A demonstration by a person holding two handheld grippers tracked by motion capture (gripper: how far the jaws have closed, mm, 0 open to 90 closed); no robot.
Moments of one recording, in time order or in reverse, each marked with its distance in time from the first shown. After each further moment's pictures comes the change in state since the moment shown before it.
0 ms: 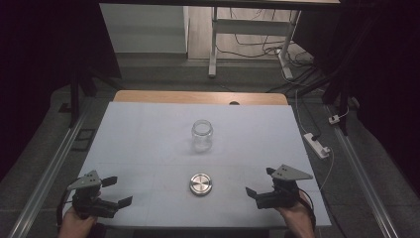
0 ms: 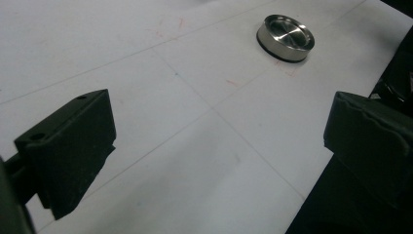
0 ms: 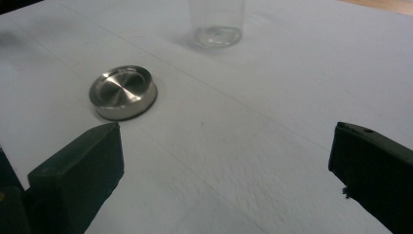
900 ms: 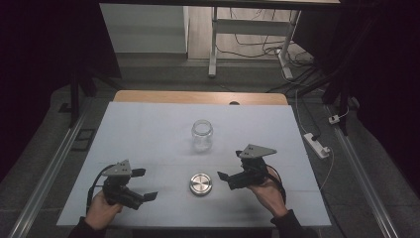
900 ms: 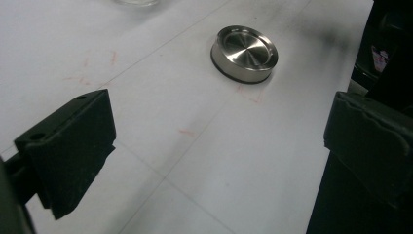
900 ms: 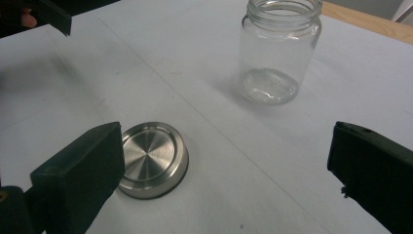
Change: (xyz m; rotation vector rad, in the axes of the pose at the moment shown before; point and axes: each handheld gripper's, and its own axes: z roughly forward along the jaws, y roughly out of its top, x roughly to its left) left arm -0.017 0.044 0.053 0.050 -0.140 0.128; right arm 0.019 0.056 0.073 0.001 0.149 -0.096
